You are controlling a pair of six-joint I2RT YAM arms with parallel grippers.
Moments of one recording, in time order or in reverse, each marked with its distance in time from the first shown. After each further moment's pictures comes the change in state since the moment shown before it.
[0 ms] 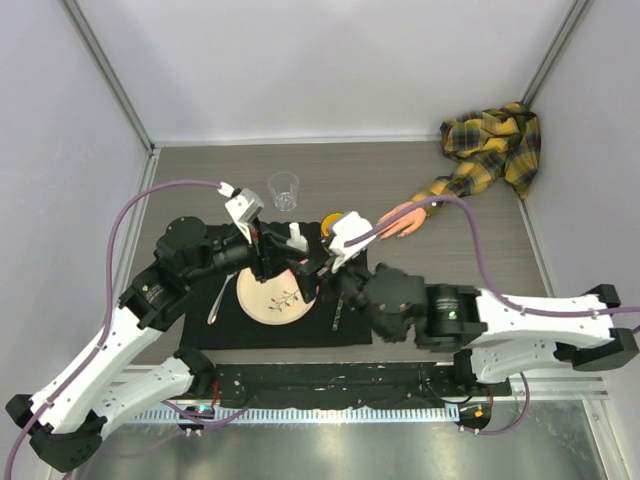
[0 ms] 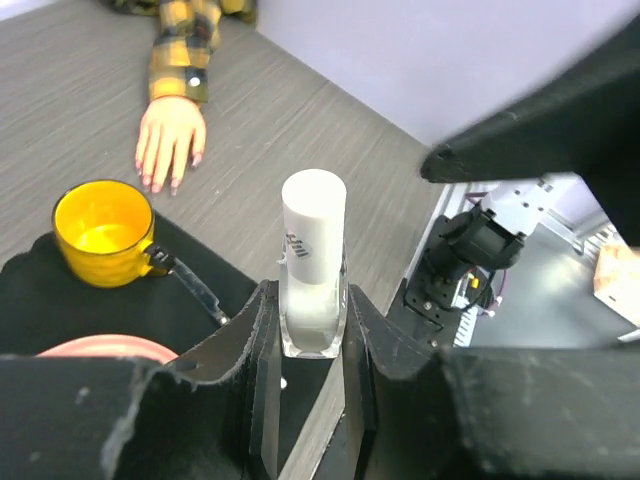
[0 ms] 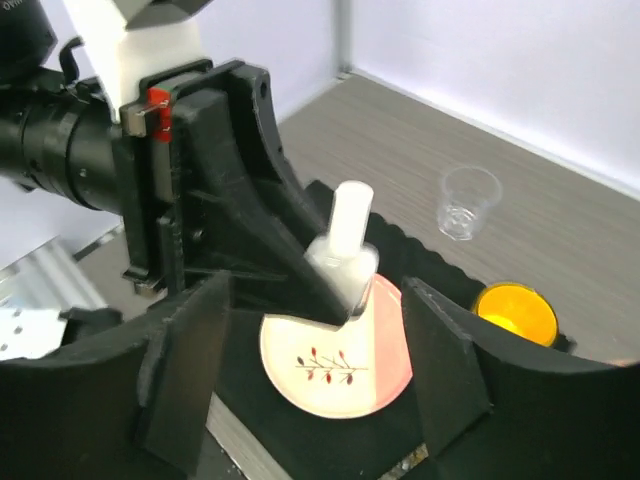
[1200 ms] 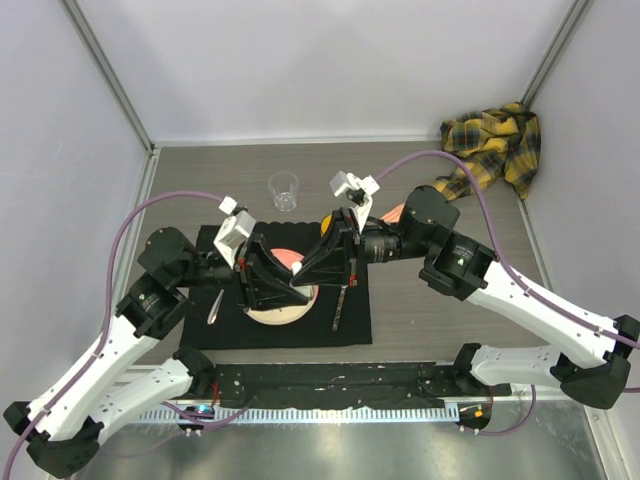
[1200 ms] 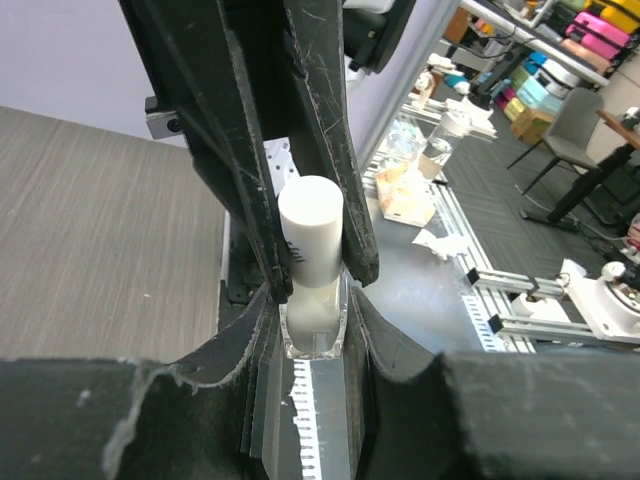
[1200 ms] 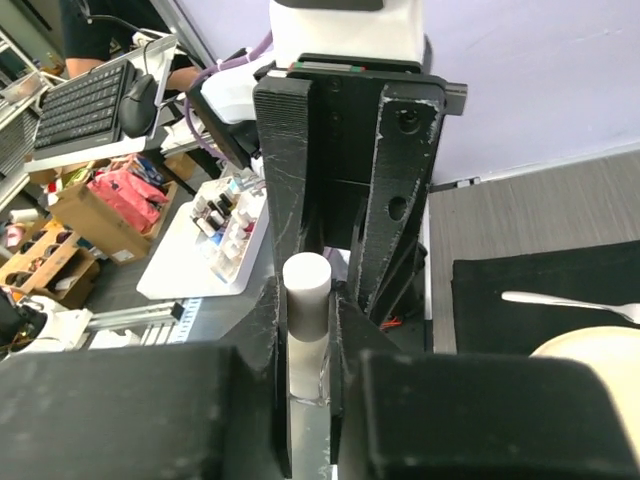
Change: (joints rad) left arm 0.003 -0.056 -0.060 0.279 0.549 -0.183; right arm -0.561 -0.053 -0.059 0.166 -1.590 0.363
